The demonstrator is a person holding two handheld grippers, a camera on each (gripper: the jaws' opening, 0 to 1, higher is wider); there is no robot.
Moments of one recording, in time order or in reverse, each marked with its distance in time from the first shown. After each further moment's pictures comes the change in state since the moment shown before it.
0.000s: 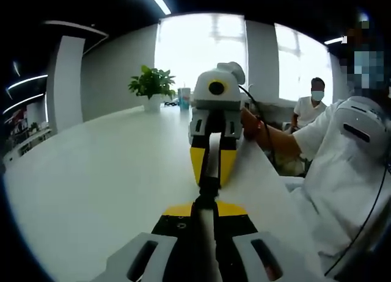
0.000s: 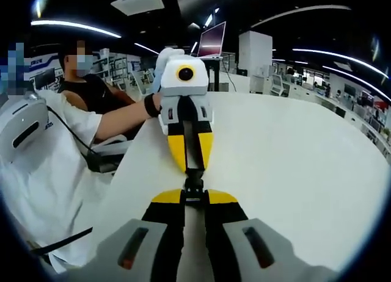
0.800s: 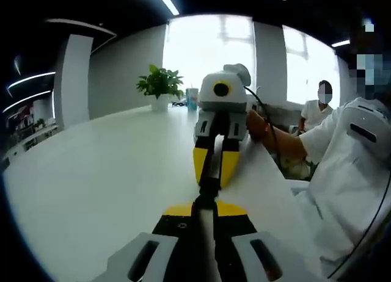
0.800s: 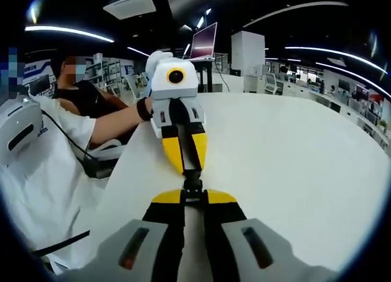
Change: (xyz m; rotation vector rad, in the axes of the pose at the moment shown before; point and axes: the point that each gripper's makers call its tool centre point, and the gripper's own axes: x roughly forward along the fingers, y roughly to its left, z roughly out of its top) left arm -0.002 0.003 -0.001 -0.027 -0.013 0.046; right arm 0.001 -0.005 -0.002 0.035 -0.009 -0.032
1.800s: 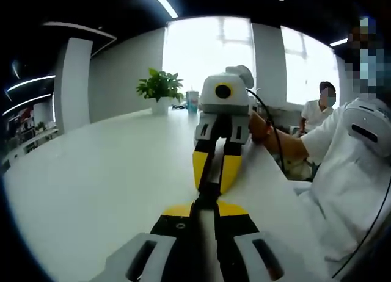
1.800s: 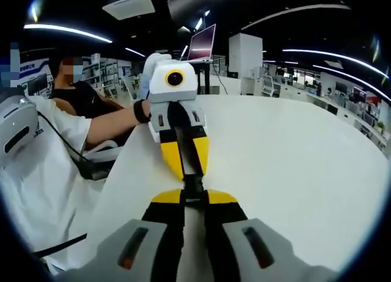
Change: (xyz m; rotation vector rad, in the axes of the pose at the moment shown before) left arm 0.006 0.008 0.001 0.016 -0.019 -0.002; right arm 0.006 0.007 0.003 -0.012 -0.009 -0.033
